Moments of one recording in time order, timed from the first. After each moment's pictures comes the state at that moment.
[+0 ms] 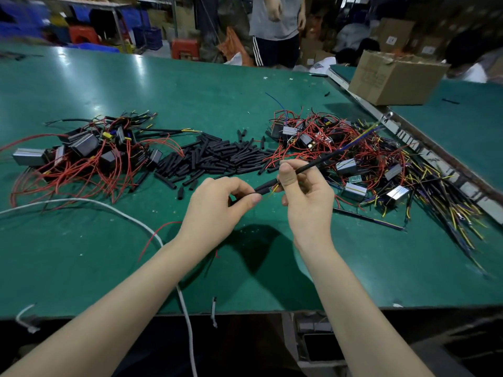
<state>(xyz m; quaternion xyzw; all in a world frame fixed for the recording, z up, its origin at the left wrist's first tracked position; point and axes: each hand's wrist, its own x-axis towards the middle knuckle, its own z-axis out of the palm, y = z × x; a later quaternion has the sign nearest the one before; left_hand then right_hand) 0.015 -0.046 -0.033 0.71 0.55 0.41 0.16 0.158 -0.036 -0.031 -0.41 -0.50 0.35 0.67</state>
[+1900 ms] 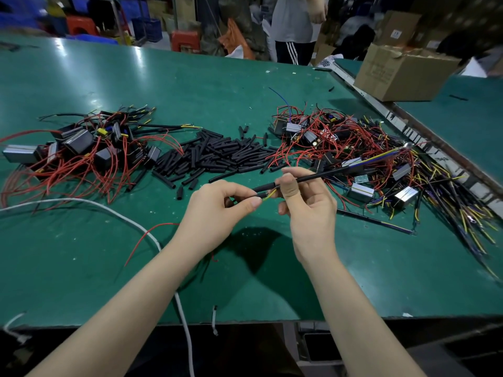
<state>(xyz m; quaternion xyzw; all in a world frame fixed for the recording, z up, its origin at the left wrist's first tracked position) 0.010 -0.045 -0.038 0.63 0.55 0.46 0.31 0.155 -0.038 -0.044 -0.37 -0.49 0.41 0.68</state>
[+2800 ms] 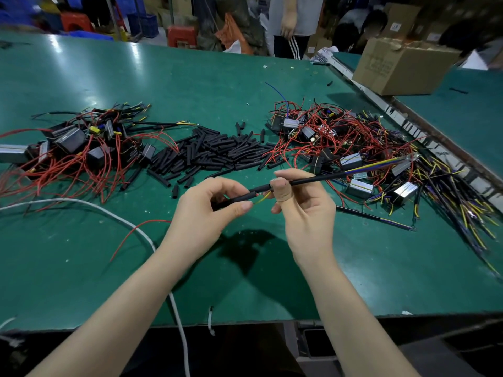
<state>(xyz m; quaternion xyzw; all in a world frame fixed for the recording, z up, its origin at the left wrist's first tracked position) 0.006 -0.049 -0.044 0.62 0.51 0.49 0.33 0.156 -0.045 -0.047 -0.36 -0.53 0.37 0.67</state>
